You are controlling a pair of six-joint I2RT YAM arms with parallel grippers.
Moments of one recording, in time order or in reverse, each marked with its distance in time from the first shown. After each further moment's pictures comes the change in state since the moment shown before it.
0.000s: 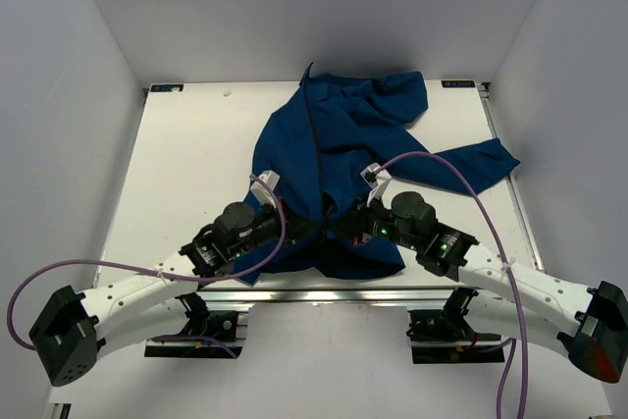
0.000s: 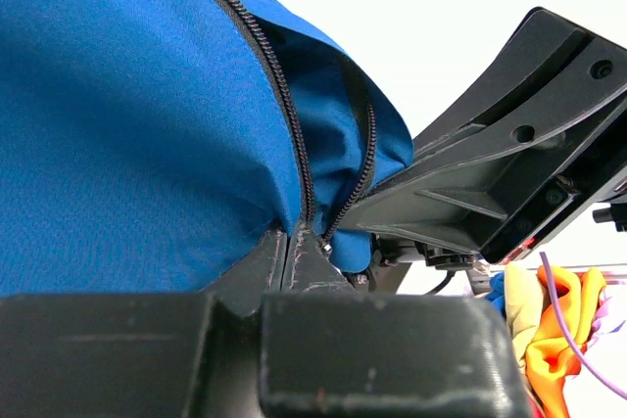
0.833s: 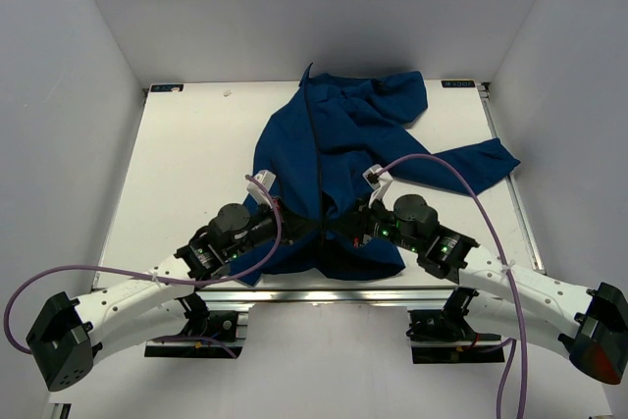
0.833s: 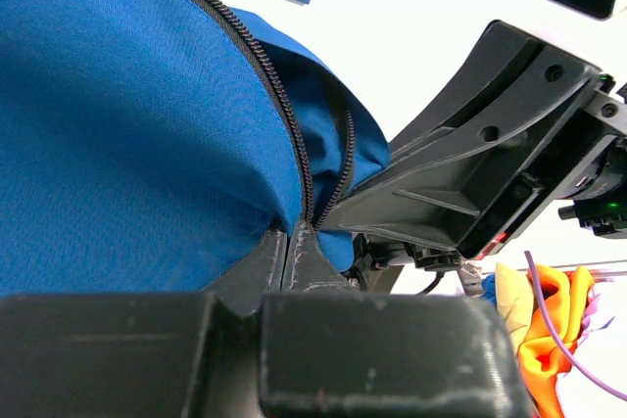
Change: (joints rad) left arm 0.000 -0.047 -0.004 -0.002 -0.002 0.002; right arm 0.000 -0.012 -0.034 0.056 -0.013 0.027
